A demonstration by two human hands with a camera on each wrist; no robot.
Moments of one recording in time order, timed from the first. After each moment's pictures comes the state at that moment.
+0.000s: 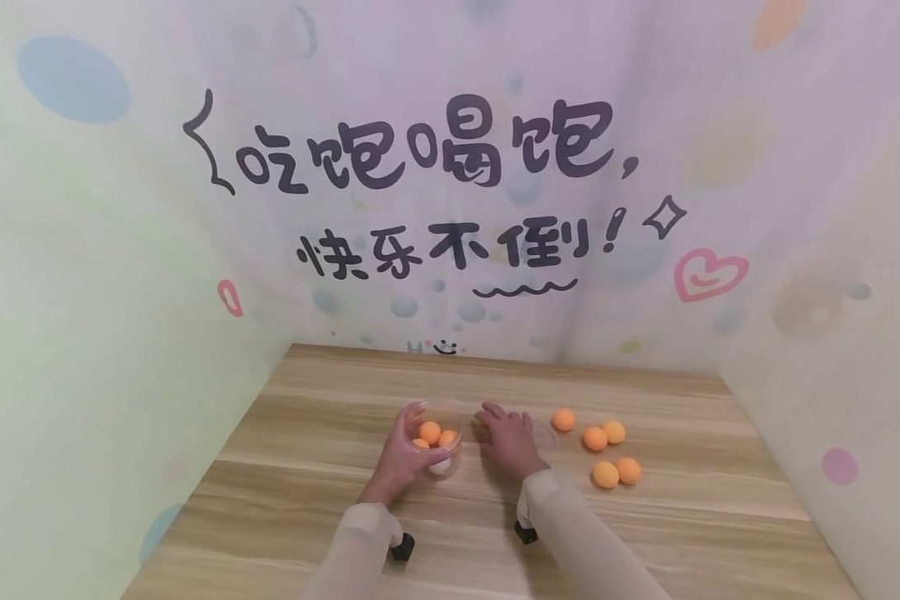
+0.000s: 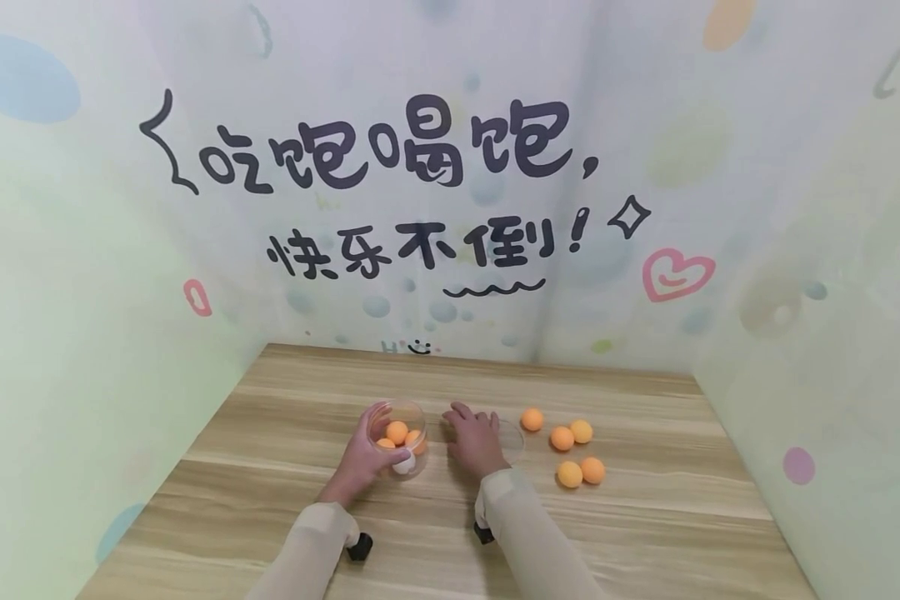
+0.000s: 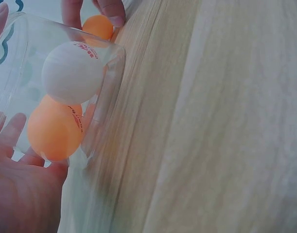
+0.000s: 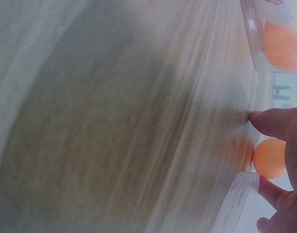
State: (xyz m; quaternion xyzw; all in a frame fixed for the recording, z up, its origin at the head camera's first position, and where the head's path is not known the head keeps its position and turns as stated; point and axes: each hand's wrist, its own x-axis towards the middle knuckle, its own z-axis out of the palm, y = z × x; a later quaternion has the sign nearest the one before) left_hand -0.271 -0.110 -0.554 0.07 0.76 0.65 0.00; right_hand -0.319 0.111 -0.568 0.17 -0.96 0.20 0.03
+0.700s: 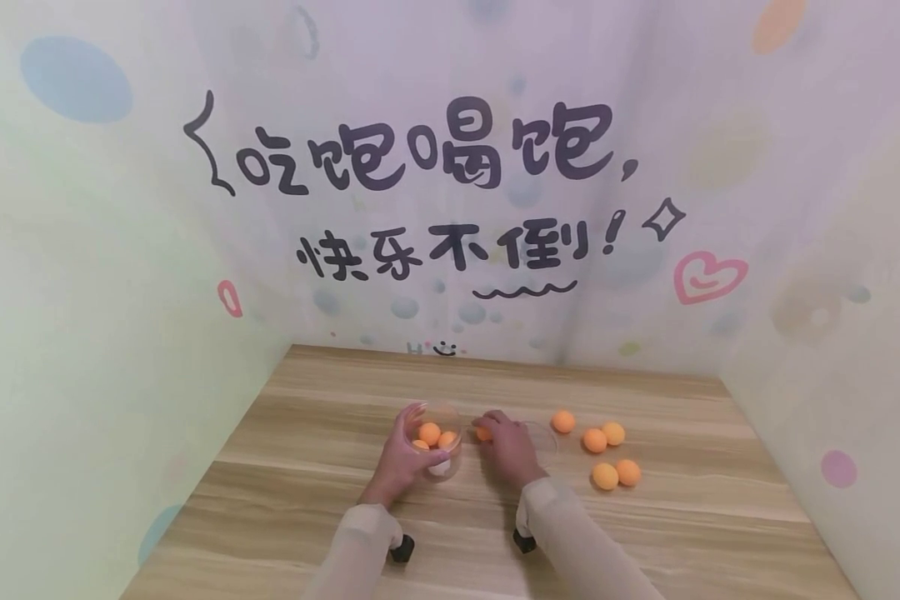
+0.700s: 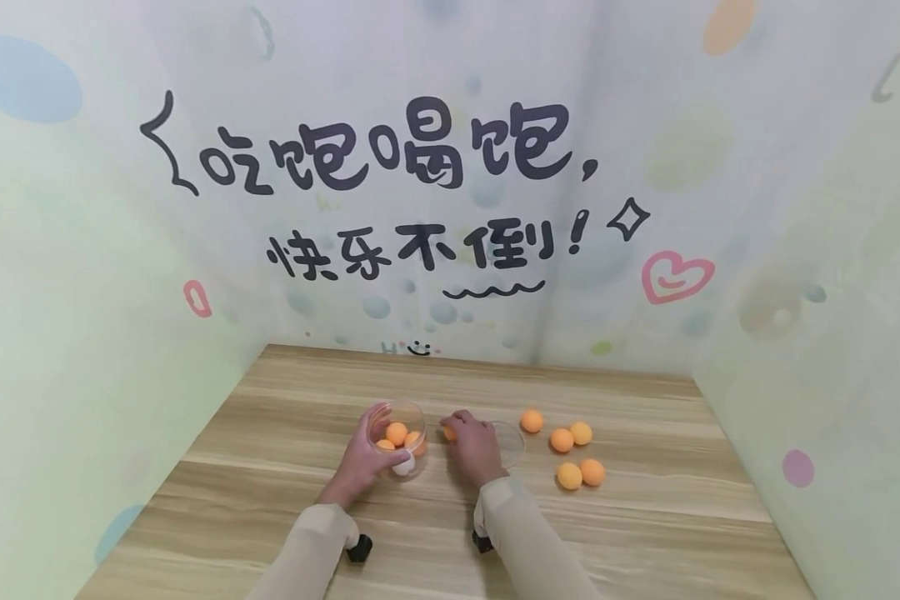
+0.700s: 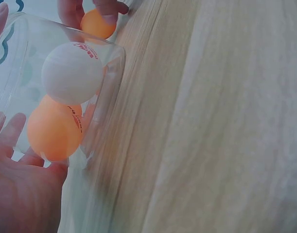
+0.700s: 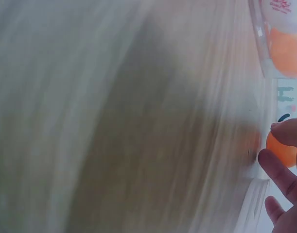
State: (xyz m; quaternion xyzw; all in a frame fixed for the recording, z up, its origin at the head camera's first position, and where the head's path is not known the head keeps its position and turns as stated) left_hand -0.262 -0.109 -0.535 0.08 0.75 0.66 0.01; right_hand -0.316 0.113 -0.579 0.19 -0.95 0.24 0.10
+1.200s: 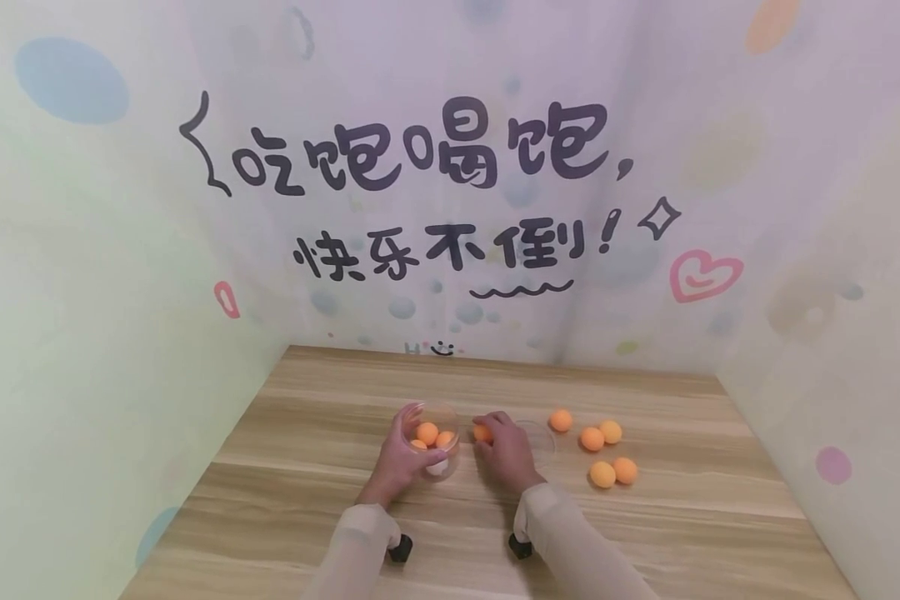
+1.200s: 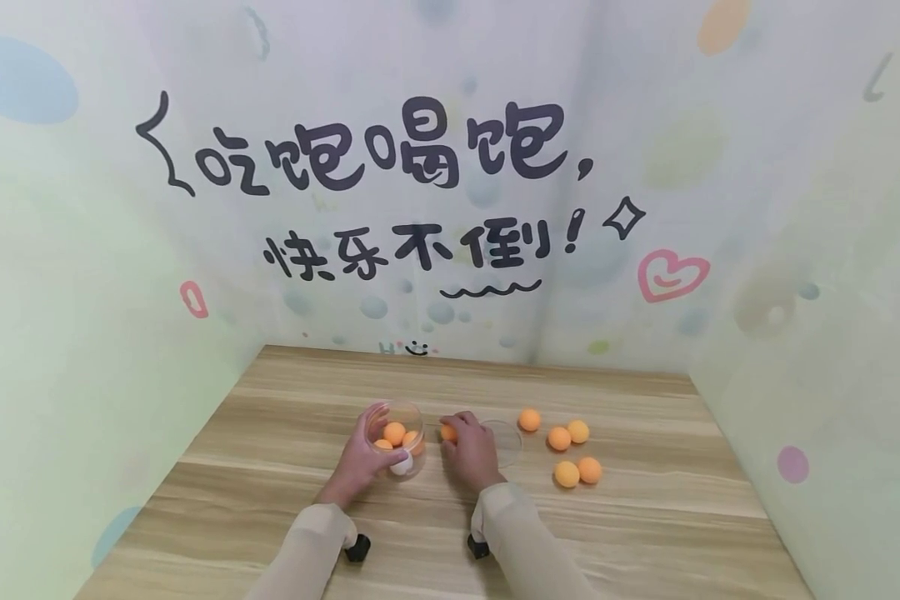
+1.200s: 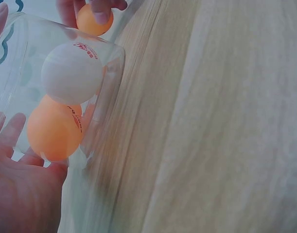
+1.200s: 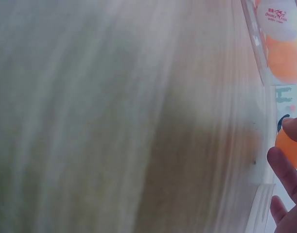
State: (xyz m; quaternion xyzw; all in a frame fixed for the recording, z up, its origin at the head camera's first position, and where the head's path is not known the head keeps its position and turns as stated) left_hand -0.260 -0.108 -0.535 0.08 0.75 0.66 0.01; right_hand -0.307 0.112 -0.583 0.14 -0.93 0.33 0.12
